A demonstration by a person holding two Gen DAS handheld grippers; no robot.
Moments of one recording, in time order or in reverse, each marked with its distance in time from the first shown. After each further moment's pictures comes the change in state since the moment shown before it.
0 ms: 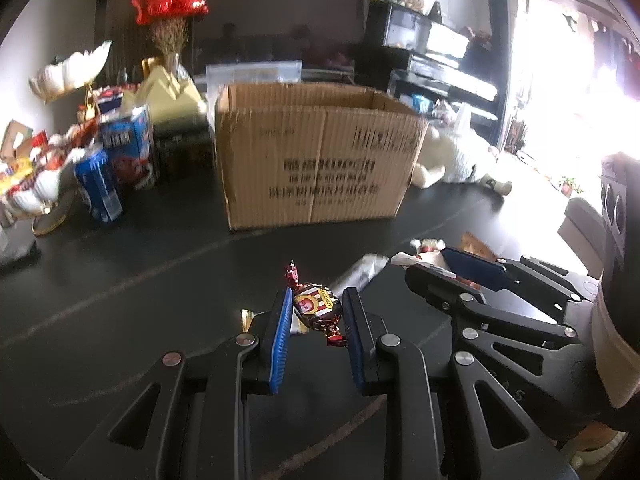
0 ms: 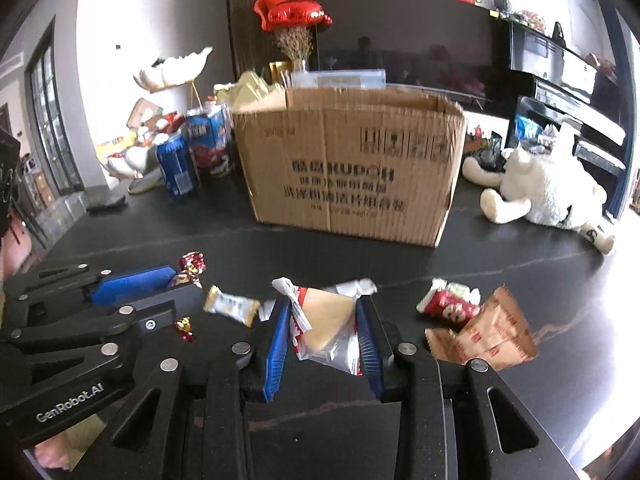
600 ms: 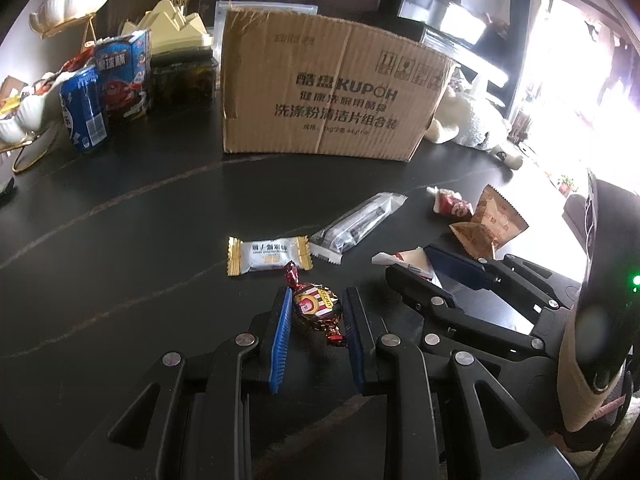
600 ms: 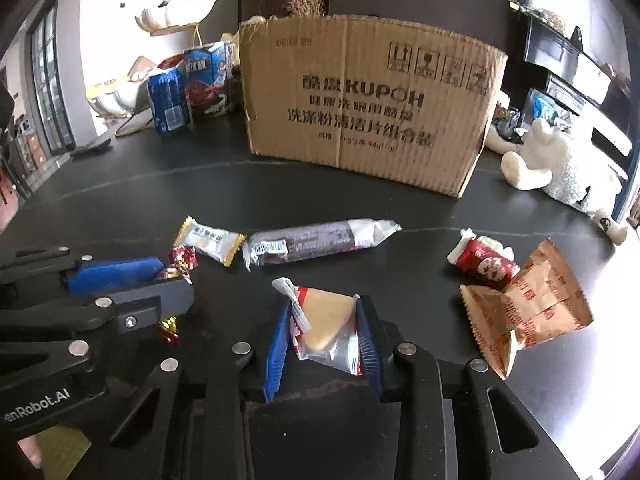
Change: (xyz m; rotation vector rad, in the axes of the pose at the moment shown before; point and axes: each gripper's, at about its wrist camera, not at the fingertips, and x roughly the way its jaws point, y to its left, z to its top) left arm 0.042 0.014 -0.045 -0.088 0.134 -0.042; right arm 0.051 0.013 -0.045 -0.084 0.111 -0.040
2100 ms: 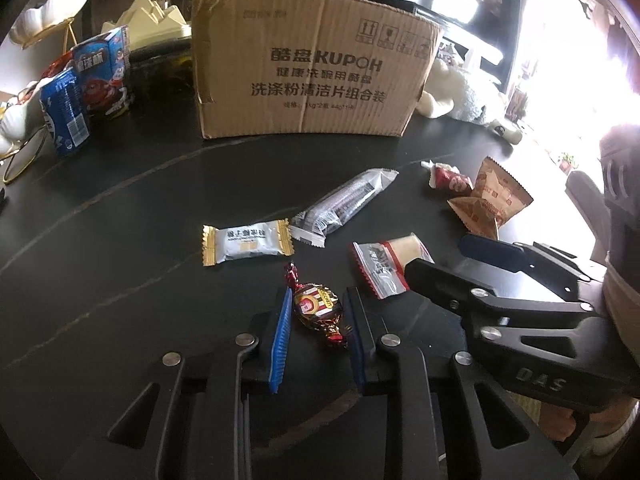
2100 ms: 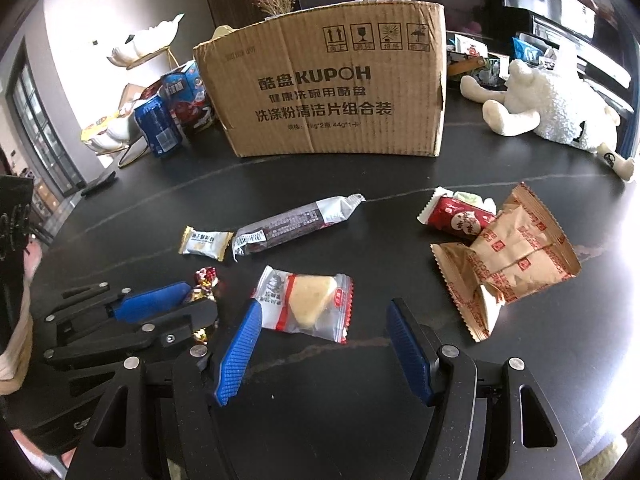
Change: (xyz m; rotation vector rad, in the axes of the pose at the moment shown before) left arm 0.017 -0.012 -0.005 0.051 0.056 0.004; right arm -0.007 -0.036 -0.004 0.180 0.087 0.102
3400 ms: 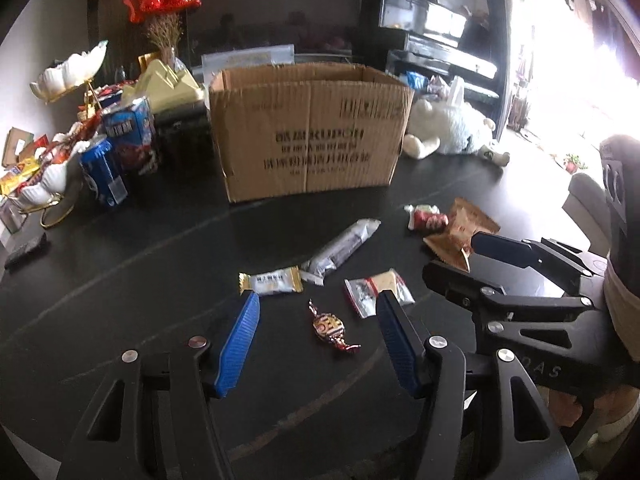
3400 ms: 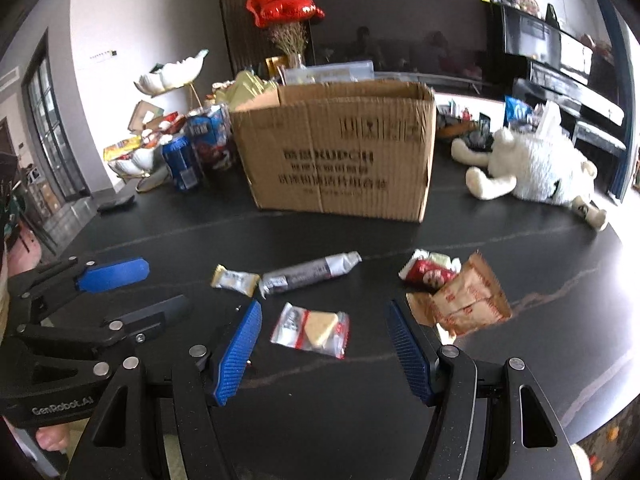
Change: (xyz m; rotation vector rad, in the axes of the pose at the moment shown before) left arm -0.066 -0.021 0.011 0.068 -0.110 0.075; right arm -0.060 0.006 0.009 -0.053 -0.124 -0.018
